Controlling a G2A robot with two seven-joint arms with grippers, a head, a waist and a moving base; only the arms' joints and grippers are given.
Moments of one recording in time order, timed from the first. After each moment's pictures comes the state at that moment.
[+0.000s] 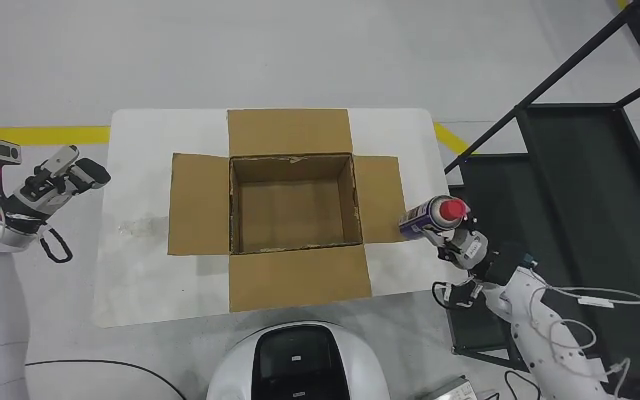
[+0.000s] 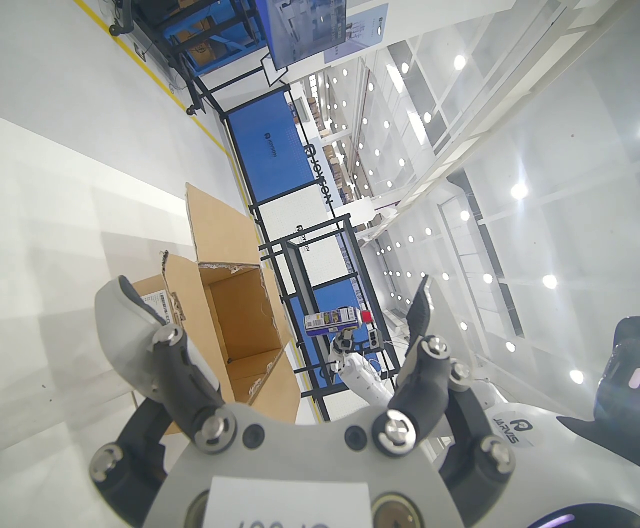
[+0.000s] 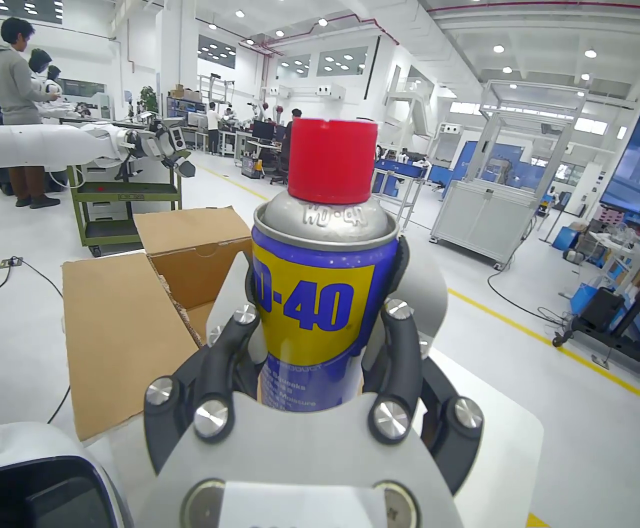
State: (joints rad) left arm 1.17 -1.04 -1.86 -1.35 -0.40 -0.35 -1.16; right arm -1.70 -0.99 1.60 -1.52 -1.52 -0.66 -1.04
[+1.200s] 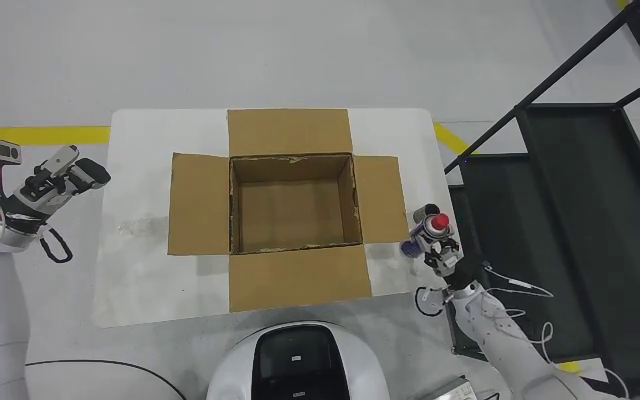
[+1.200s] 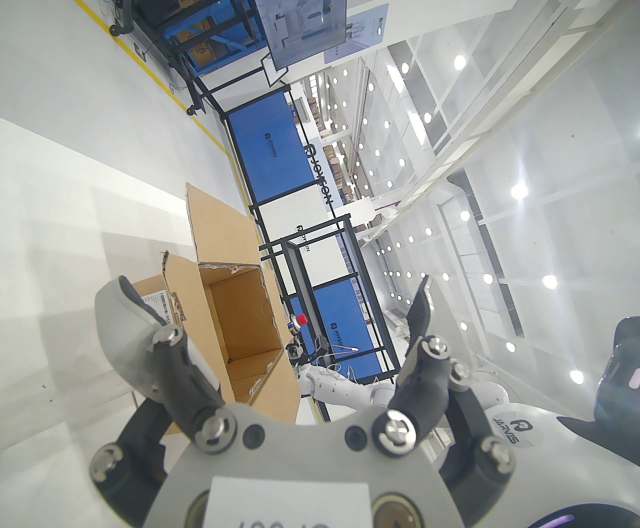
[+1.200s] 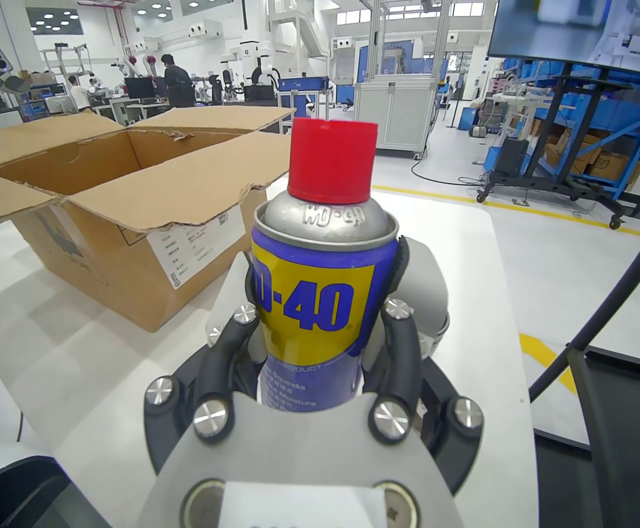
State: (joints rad) left arm 1.17 -1.04 -1.86 -1.35 -0.40 -0.35 -1.16; right arm -1.26 -1.12 1.15 -0.54 -1.41 -0.47 -1.35
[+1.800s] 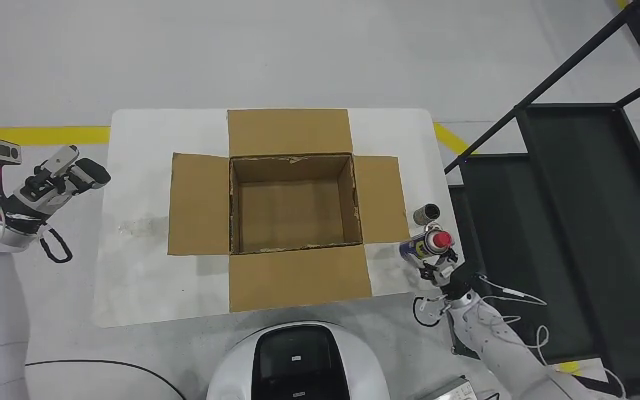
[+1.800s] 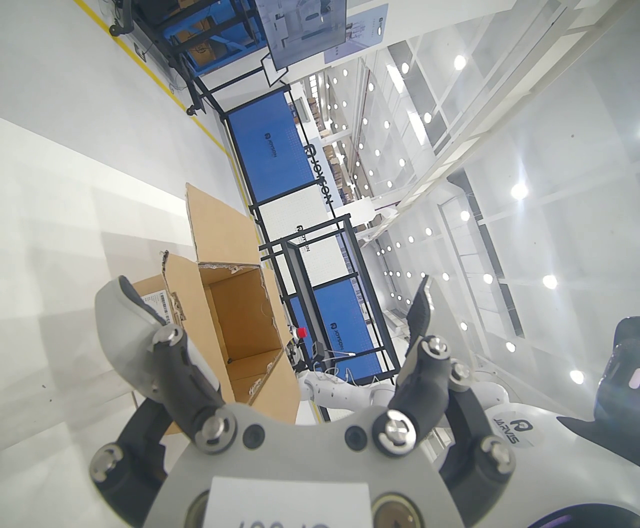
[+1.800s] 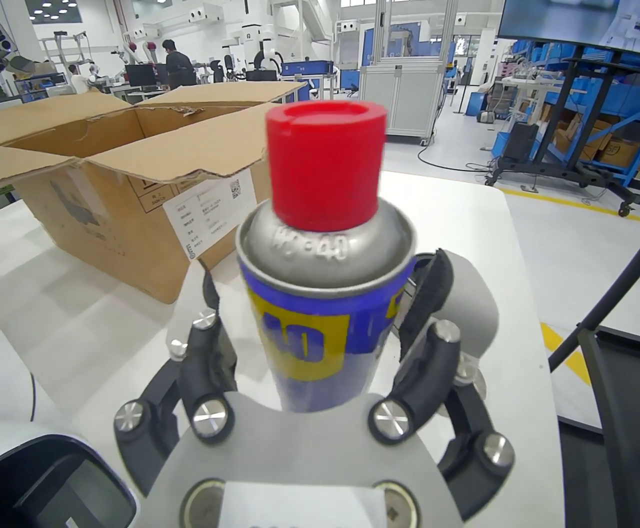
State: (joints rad) left arm 1.17 -1.04 -1.86 -1.35 -0.40 -0.35 -1.16; right arm -1.29 -1.11 1.06 -0.52 -1.36 -0.44 -1.38
